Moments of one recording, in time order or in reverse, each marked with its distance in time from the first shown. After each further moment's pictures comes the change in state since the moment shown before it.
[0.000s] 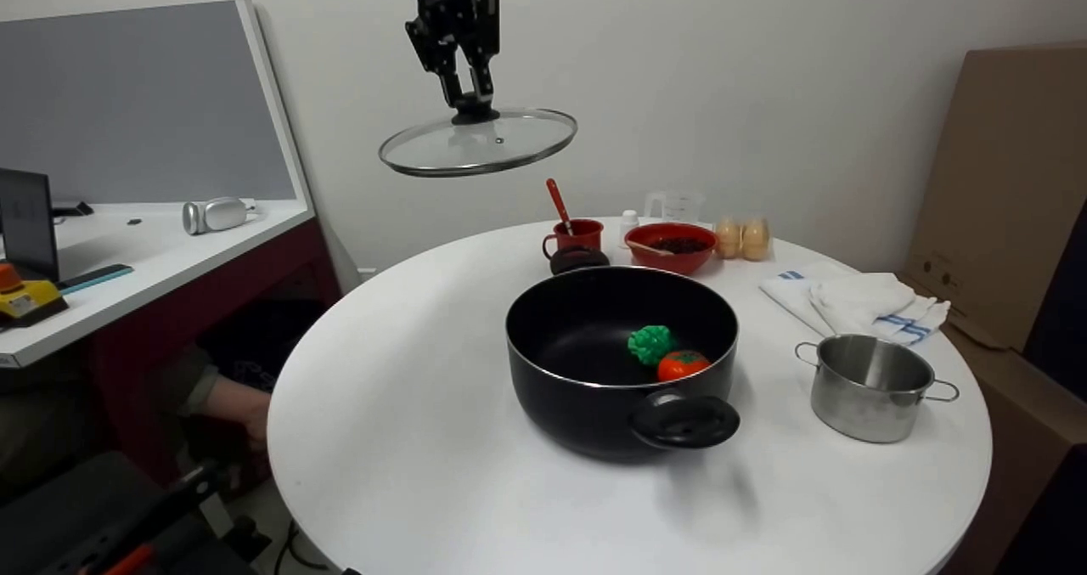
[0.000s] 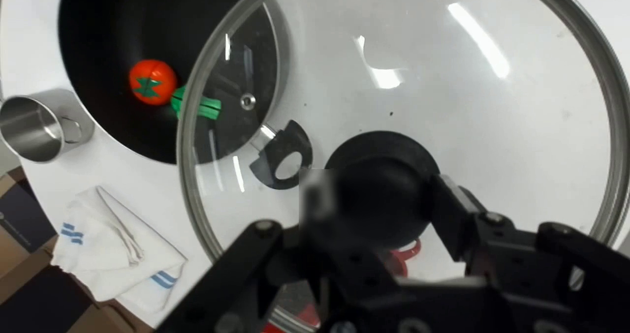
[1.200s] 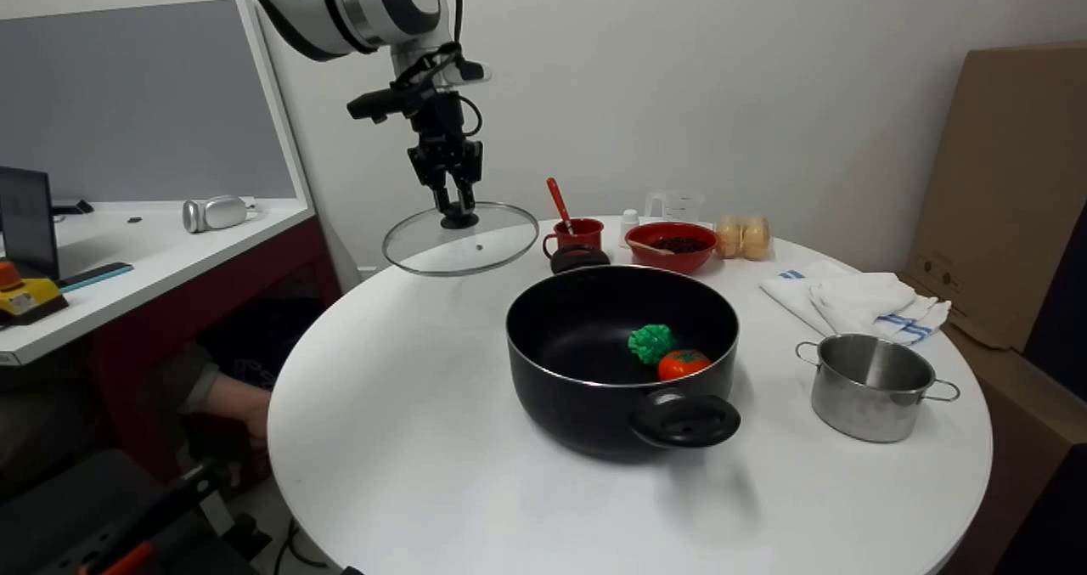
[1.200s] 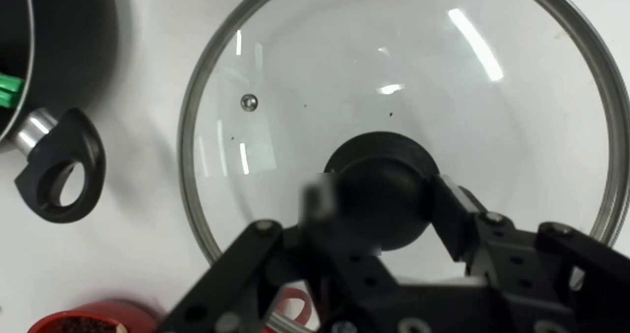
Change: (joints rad) arm 0.125 0.422 0.013 0.189 0.030 0.176 0.070
